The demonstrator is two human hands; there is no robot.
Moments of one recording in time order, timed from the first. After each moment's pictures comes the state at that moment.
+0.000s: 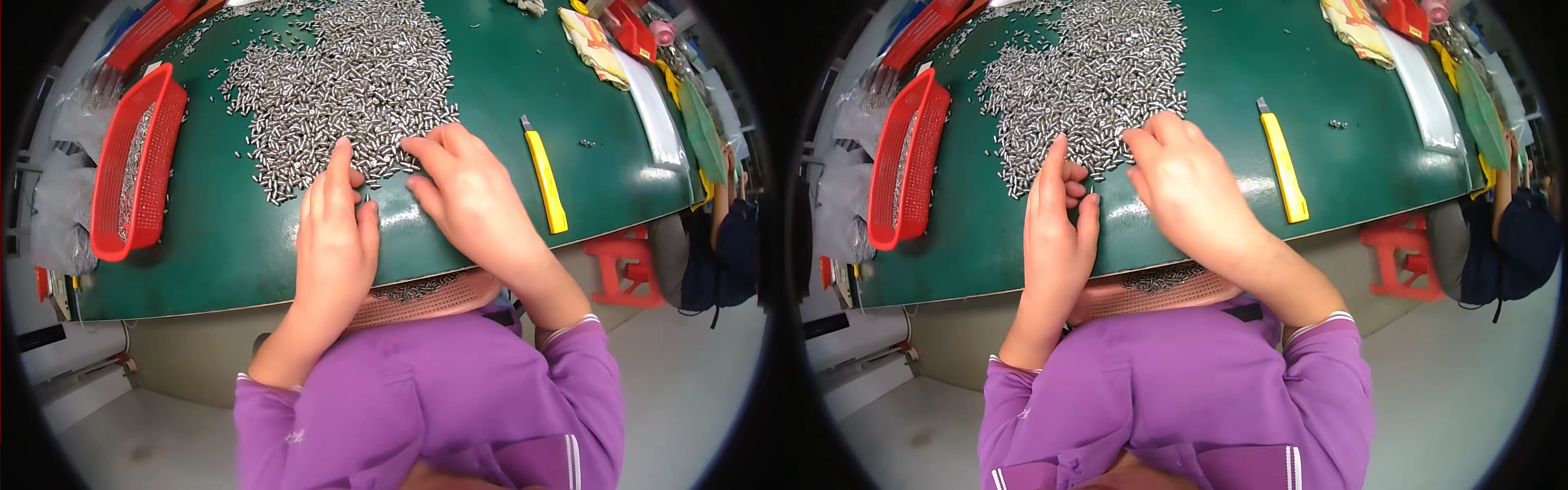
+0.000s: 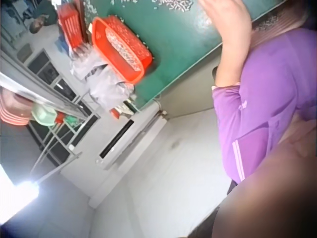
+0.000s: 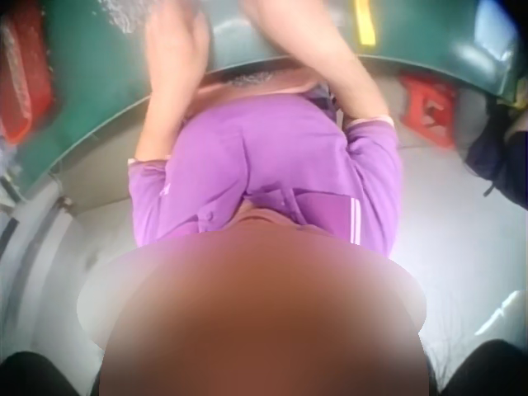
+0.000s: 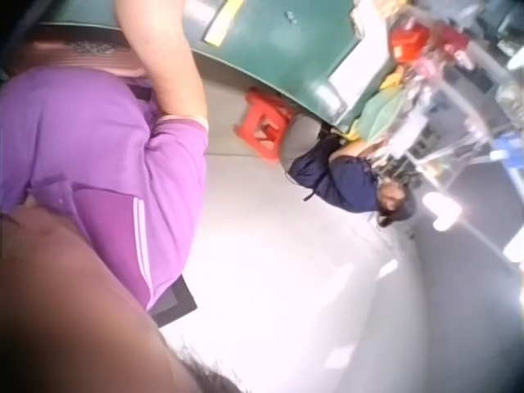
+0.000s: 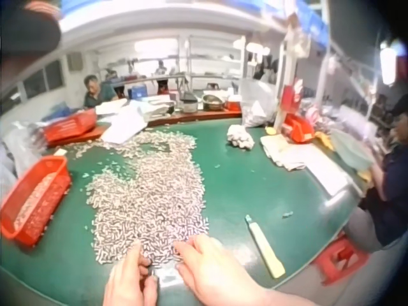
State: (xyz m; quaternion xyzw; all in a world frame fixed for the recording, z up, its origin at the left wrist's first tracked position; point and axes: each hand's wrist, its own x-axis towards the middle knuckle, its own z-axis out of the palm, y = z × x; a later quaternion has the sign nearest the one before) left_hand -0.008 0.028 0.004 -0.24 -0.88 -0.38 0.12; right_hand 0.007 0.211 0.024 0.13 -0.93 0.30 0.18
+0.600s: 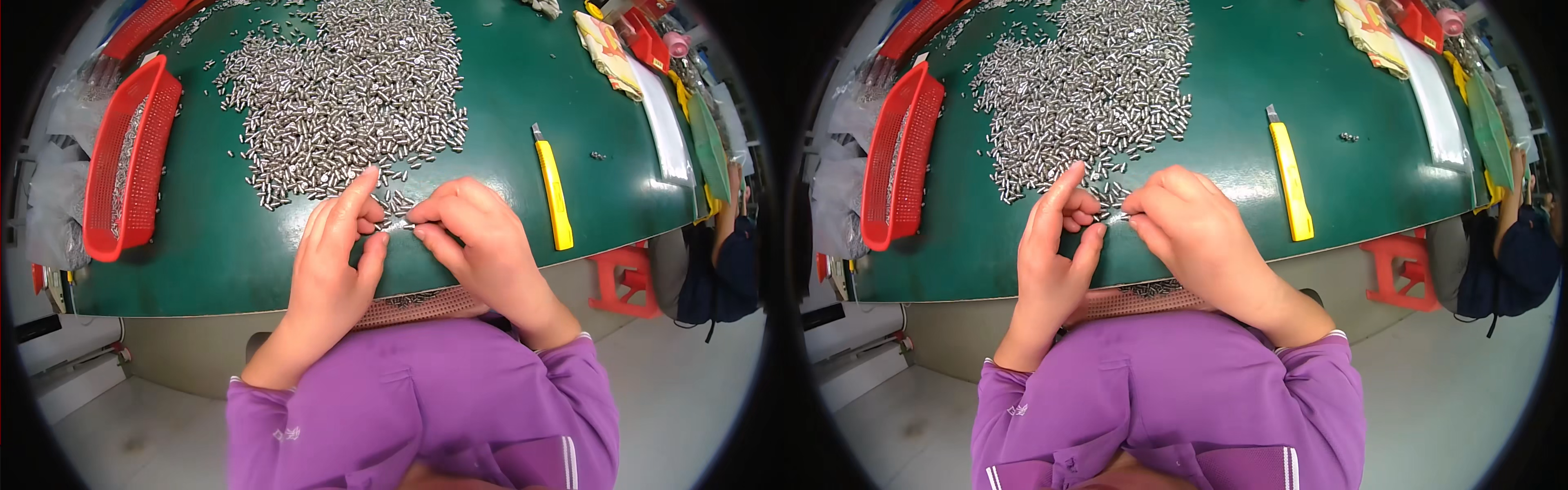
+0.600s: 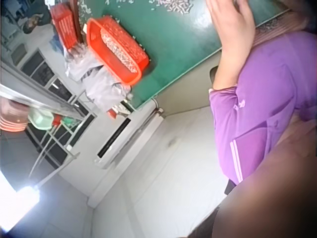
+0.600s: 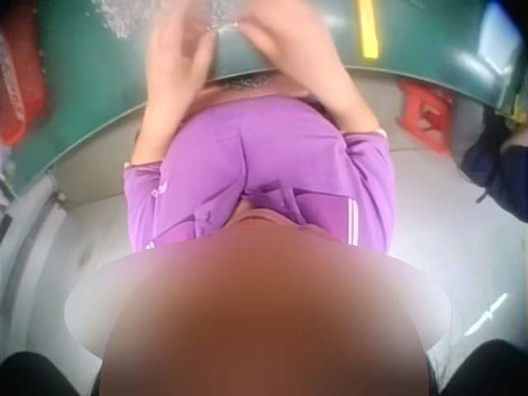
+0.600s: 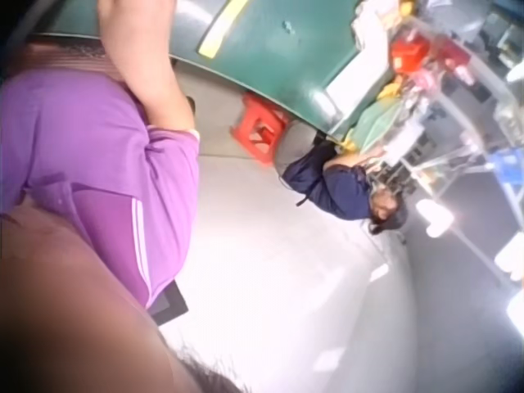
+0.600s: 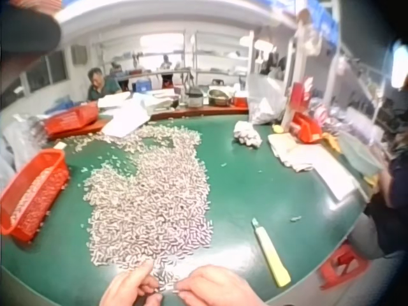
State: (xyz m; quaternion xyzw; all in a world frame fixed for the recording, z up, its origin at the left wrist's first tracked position) left_hand -0.002 0.021 0.005 -0.29 -0.84 -0.46 0.06; right_hand 0.033 0.217 0.012 0.12 -0.88 0.44 0.12
